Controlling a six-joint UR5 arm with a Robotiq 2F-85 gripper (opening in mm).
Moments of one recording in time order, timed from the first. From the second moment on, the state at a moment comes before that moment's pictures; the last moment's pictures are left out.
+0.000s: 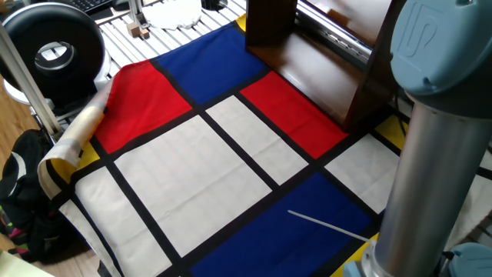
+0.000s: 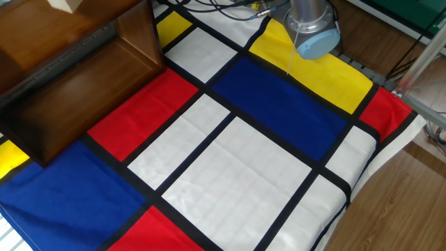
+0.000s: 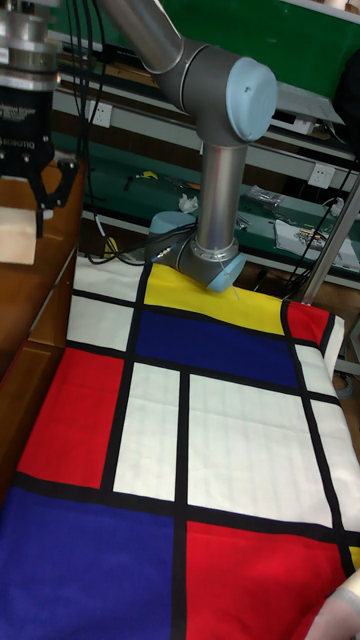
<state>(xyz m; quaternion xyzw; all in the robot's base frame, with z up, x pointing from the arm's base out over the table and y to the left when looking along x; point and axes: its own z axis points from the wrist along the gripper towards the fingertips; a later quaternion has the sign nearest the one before) 0.564 -0.229 0.334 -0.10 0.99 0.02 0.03</state>
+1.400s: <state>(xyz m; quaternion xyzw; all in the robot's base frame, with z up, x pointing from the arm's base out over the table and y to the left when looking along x) 0.579 -0.218 0.315 -0.11 0.99 0.03 0.03</state>
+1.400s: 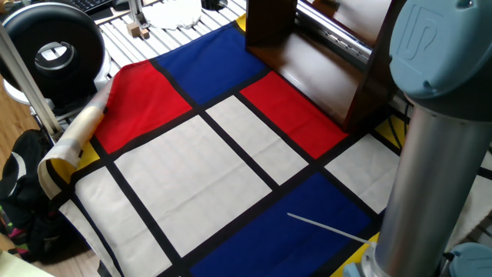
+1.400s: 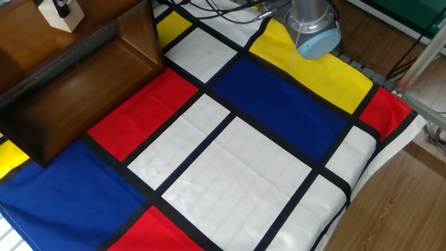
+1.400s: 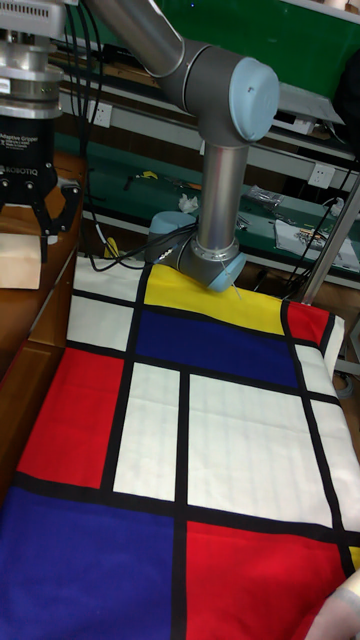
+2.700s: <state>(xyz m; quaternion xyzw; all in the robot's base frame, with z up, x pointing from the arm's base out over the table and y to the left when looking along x) 0.571 -0.226 0.320 -0.14 0.99 0.03 0.02</state>
